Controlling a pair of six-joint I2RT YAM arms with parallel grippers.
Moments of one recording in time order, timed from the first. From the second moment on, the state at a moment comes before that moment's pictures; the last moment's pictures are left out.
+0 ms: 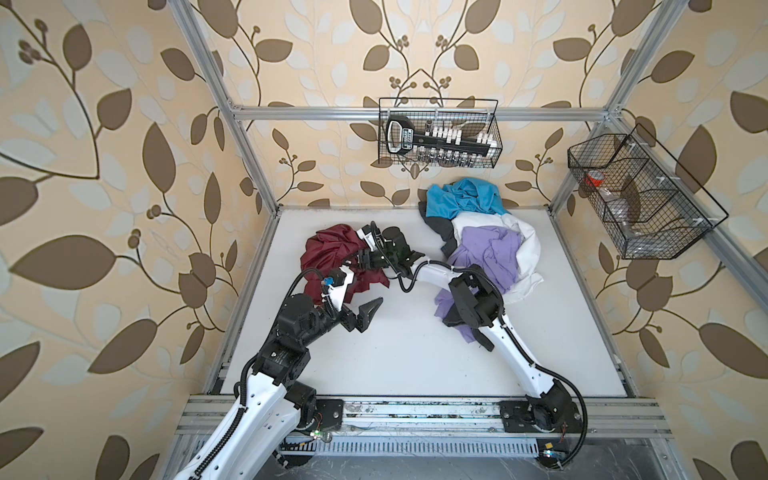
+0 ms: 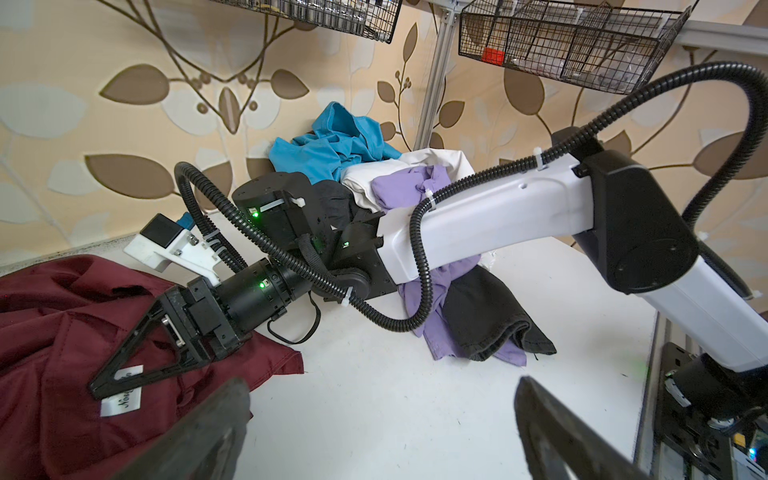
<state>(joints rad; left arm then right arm) -0.34 0.56 0.46 -0.06 0.43 -0.08 0.67 2.69 2.11 0.25 -0.74 0.71</state>
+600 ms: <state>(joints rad) -0.35 0.54 0.46 -0.06 0.43 -0.08 0.67 2.36 1.83 0.25 -0.72 0.62</state>
